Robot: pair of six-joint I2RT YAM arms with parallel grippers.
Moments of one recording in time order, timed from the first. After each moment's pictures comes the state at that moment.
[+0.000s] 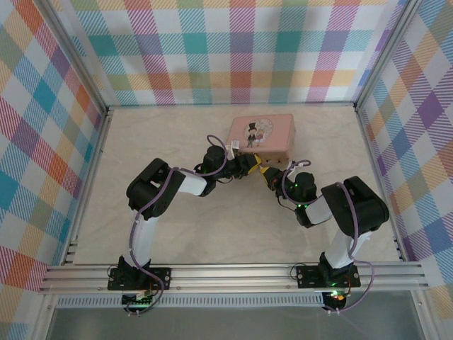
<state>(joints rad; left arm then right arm) -0.63 2.13 1.08 0.88 0.58 -1.30 0.37 1.71 0.34 1.21 -0.36 1.39</state>
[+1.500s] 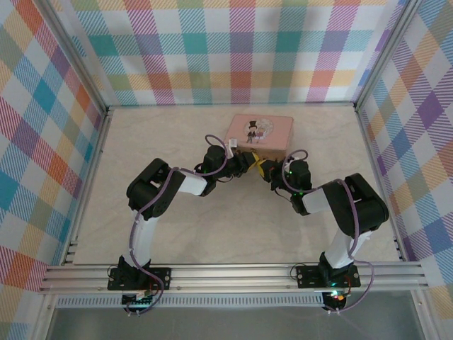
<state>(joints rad) -0.64 2.13 1.09 0.86 0.48 -1.28 0.38 1.72 0.51 0.96 -0.37 1.58</state>
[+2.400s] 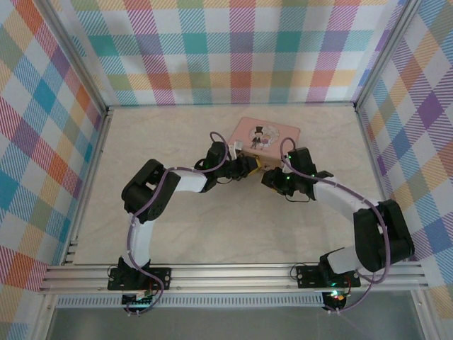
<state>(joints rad) -0.64 2.07 1.13 0.57 0.58 -1.15 0.38 1.40 0.78 -0.28 -0.41 0.70</state>
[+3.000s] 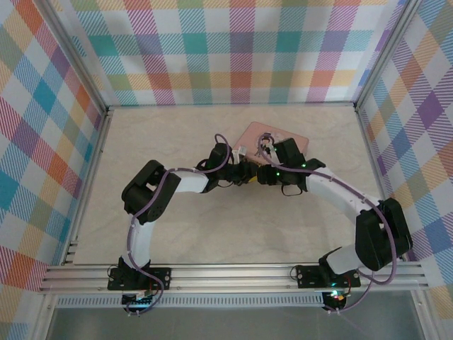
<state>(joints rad) -0.66 2.06 1.14 0.48 0.66 -1.14 0.50 1.43 0.97 -0.48 -0.12 0.32</state>
